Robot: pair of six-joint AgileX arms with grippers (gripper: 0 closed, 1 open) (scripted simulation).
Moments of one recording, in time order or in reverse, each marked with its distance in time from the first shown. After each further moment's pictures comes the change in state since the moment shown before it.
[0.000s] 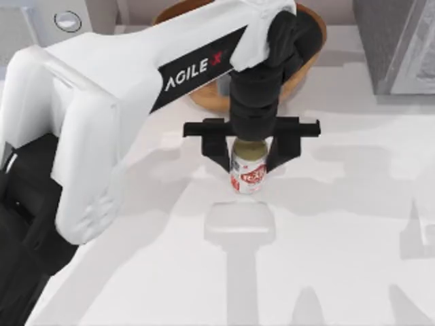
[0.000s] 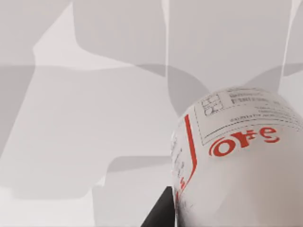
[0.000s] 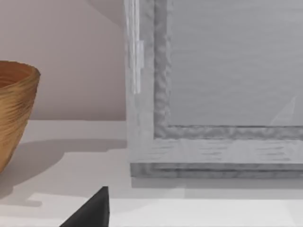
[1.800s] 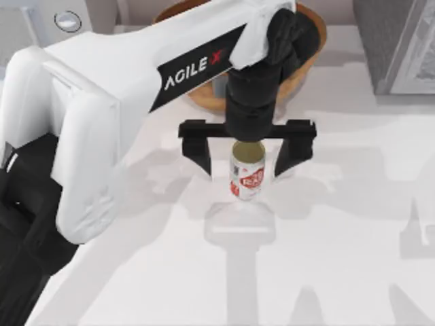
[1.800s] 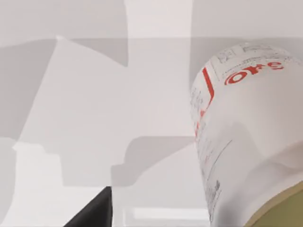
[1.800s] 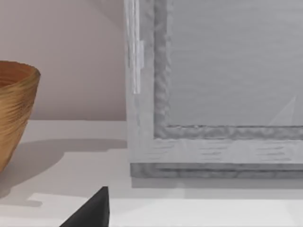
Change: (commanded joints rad) left arm -0.001 0.007 0.012 -0.056 -0.001 -0.002; right arm 0.000 0.000 0.000 0.000 0.000 0.000
